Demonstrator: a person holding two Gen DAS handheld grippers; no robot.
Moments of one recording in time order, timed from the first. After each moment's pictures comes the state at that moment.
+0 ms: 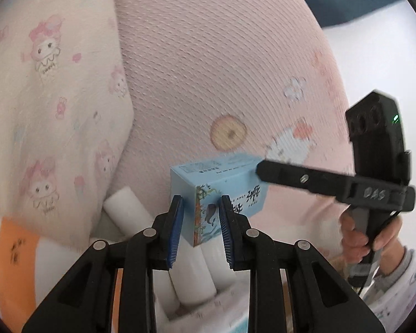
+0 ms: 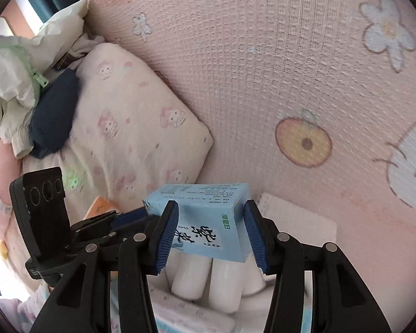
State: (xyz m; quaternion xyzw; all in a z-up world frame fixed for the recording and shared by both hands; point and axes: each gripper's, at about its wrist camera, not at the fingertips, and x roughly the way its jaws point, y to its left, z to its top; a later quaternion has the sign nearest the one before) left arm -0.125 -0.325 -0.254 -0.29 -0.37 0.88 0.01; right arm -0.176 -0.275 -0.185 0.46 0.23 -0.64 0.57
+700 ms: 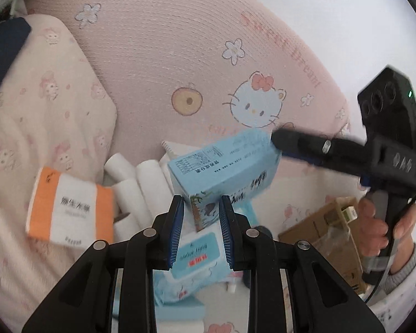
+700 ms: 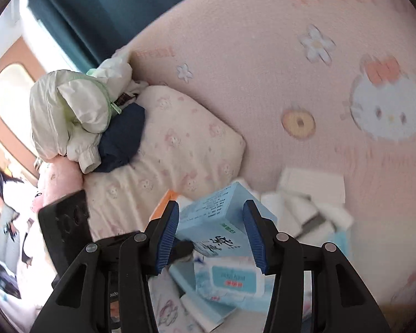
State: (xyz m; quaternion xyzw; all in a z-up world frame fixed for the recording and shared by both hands) left arm -0.077 -0.235 -0.173 -0.36 -0.26 0.90 -0.01; right arm -0.133 -0.142 -0.129 0.46 0.08 -0.65 0.60
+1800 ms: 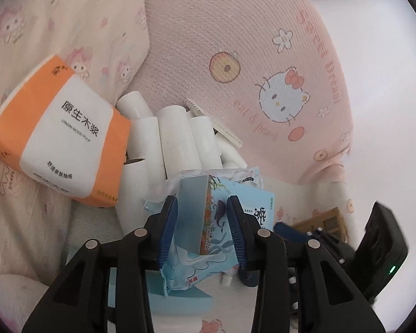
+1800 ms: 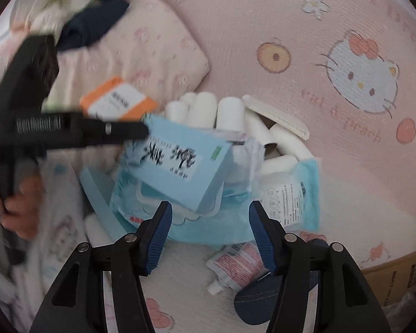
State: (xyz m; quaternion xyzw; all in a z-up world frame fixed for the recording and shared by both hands) left arm -0.054 -0.266 -0.267 -0.36 -0.40 0.84 0.01; right arm -0.062 -0.091 -0.253 0.35 0.31 -0.71 0.52
